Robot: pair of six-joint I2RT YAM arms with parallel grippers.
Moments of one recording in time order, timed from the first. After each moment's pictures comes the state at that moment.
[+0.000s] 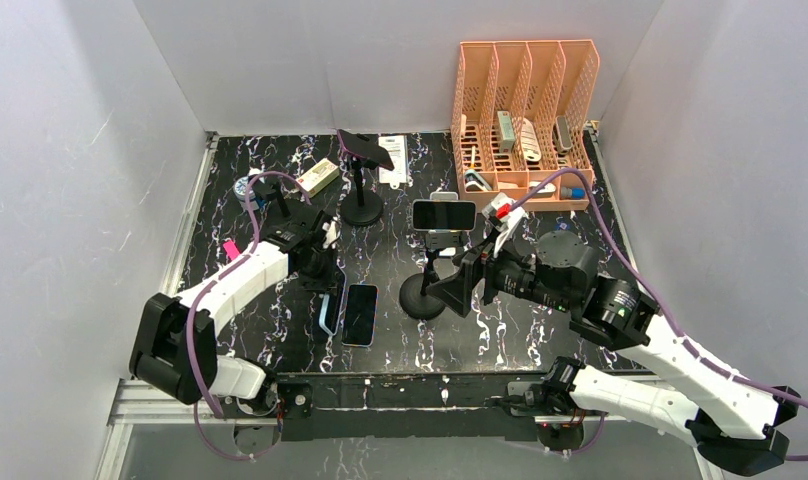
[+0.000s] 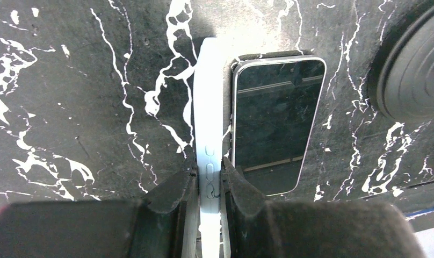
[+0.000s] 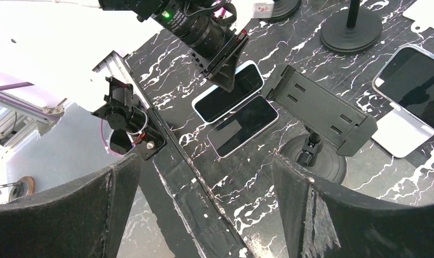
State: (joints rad) left arm -0.45 1.37 0.90 -0.77 0.05 -0.35; right arm 1.00 0.75 1.02 -0.50 -0.11 0.37
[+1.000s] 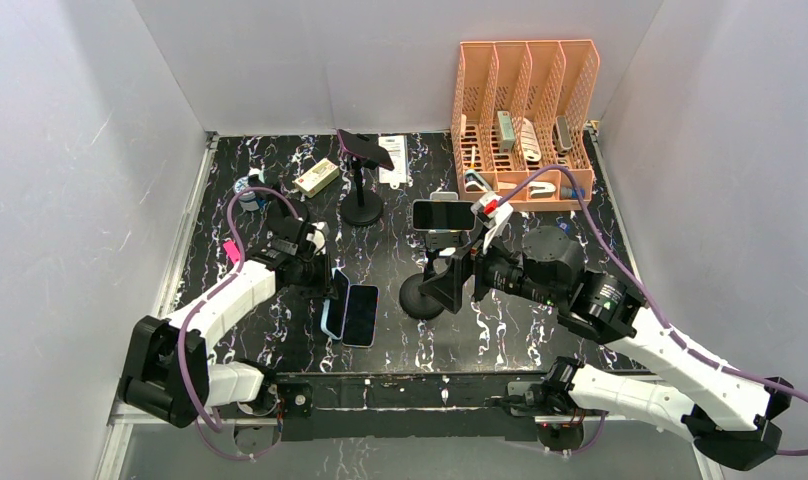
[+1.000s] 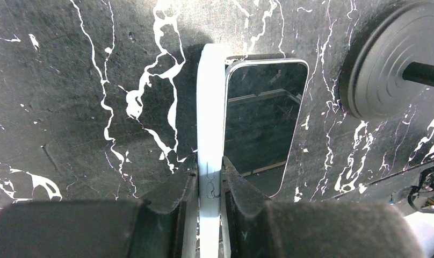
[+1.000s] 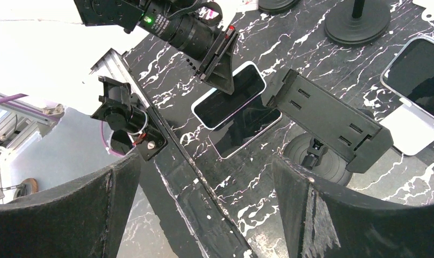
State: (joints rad) left arm -0.38 1.27 0.74 -0.61 0.20 -0.40; right arm 1.00 0.80 1.02 -0.48 -0.11 0.39
